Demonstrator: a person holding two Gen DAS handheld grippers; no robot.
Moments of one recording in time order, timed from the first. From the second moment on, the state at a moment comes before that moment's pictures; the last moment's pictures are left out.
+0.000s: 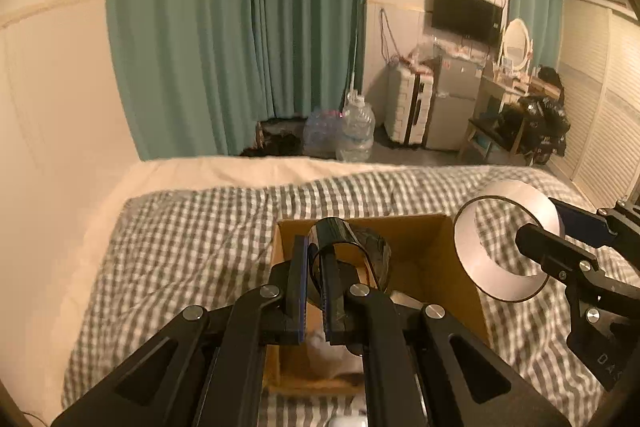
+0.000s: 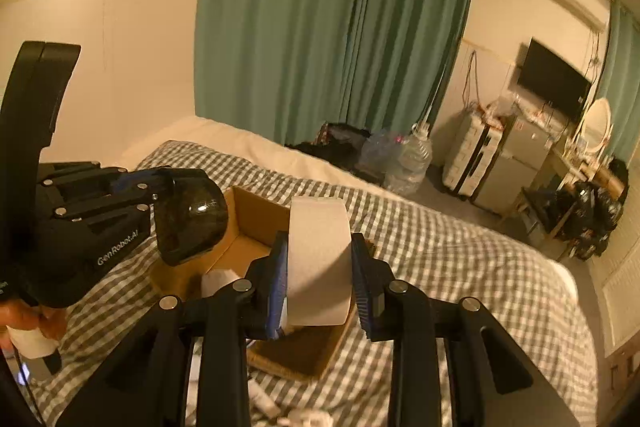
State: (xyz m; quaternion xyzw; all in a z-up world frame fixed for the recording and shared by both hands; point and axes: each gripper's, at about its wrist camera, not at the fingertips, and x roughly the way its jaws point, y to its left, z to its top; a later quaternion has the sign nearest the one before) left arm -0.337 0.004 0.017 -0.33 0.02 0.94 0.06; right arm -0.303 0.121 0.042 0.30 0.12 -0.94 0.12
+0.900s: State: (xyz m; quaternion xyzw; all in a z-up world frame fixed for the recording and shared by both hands) left arm -0.376 0.028 -0.061 -0.41 0.06 0.91 0.06; right arm -0.355 0.156 -0.038 0.34 0.02 -0.93 0.12
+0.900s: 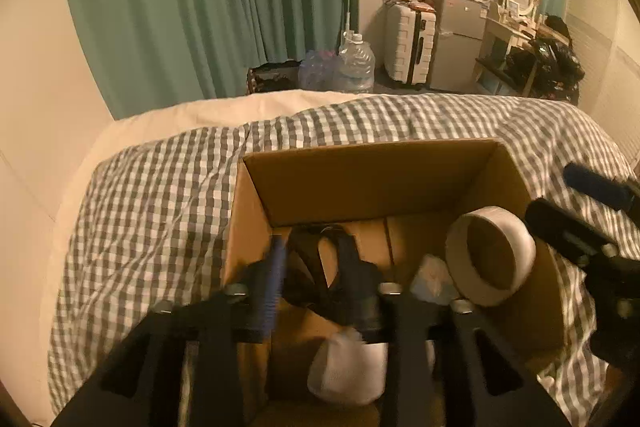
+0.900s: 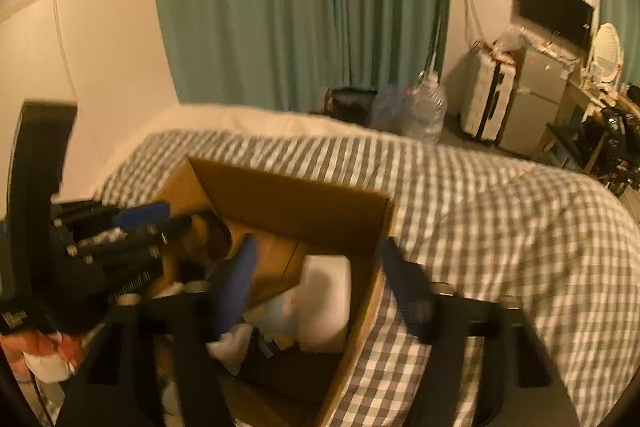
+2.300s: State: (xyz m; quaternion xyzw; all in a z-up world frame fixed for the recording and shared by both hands) left arm -0.227 0.030 -0.092 -0.42 0.04 0.91 0.01; right arm -0.245 0.194 -0.095 0.42 0.09 -0.90 0.13
